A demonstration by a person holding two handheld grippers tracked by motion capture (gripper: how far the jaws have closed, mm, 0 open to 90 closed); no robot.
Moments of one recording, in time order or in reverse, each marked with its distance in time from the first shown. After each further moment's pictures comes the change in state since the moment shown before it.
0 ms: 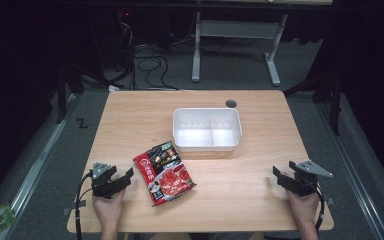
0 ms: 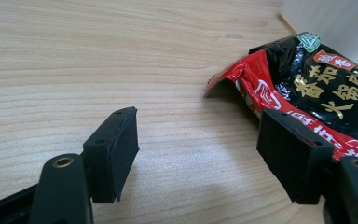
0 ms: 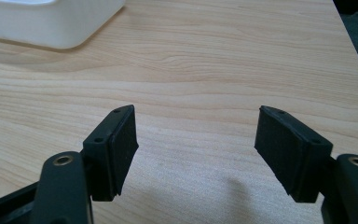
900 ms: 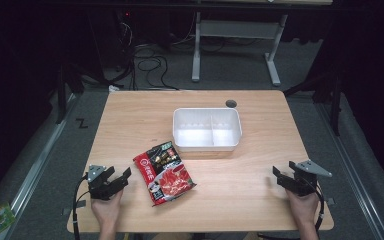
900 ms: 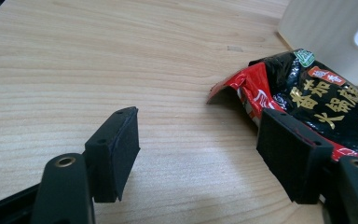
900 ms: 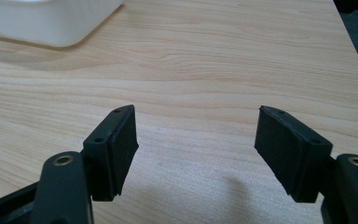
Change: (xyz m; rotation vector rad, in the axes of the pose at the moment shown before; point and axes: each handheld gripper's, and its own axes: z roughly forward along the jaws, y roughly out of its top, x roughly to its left) left arm 0.005 -0.004 -0.008 -0.051 -0.006 -0.047; right arm 0.000 0.000 0.001 0.004 -0.004 -0.003
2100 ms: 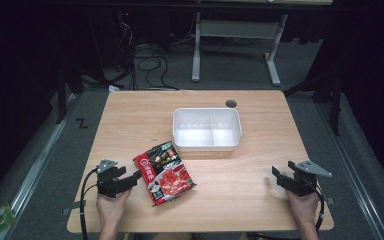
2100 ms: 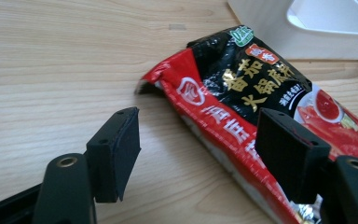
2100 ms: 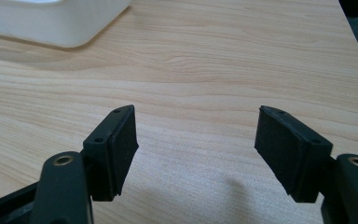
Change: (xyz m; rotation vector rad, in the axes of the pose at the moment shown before) left arm -0.041 0.027 0.001 0.176 -0.103 0.036; right arm 0.001 0.000 0.000 -0.003 0.018 -0.016
